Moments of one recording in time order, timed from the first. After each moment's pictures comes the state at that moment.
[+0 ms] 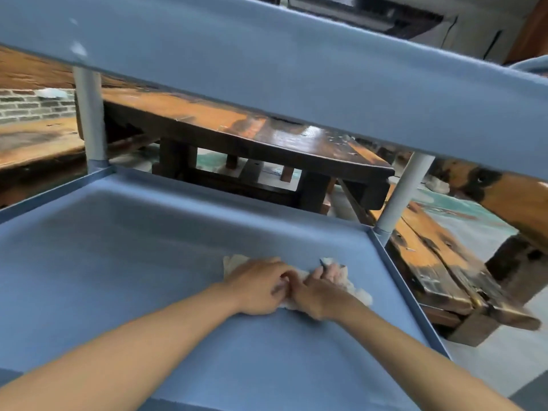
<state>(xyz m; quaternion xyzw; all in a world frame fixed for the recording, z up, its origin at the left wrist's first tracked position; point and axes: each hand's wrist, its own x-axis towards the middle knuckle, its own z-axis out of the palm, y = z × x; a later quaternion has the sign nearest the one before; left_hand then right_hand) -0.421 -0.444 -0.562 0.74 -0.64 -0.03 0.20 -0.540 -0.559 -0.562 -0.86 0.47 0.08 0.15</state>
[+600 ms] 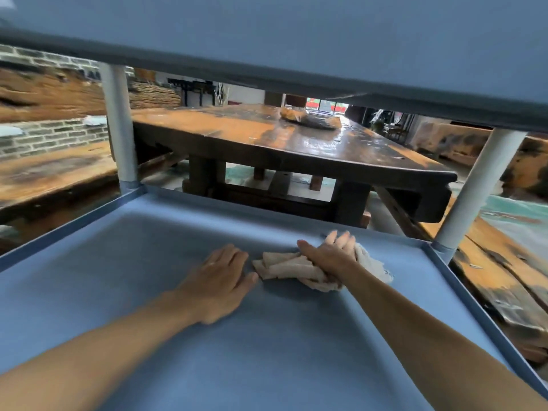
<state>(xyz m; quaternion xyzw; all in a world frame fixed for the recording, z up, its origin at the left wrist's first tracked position) -0.302 -0.394 -0.577 0.84 -0.52 0.02 0.17 -0.390 -0.660 -0.576 -0.87 0.47 0.01 0.12</state>
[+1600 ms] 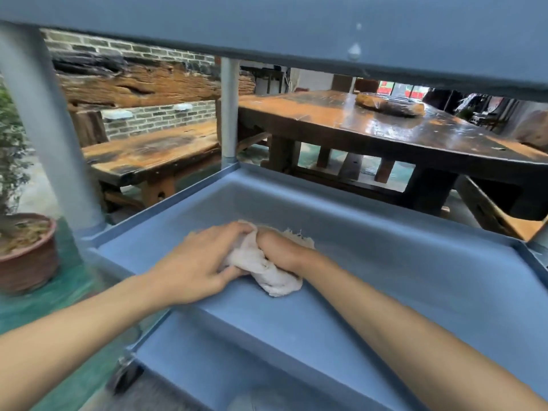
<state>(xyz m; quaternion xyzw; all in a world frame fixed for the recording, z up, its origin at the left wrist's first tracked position) -0.317 -0.190 -0.543 0.84 -0.50 0.08 0.22 -0.359 -0.385 -0.544 -0.89 -0.02 0.04 0.46</state>
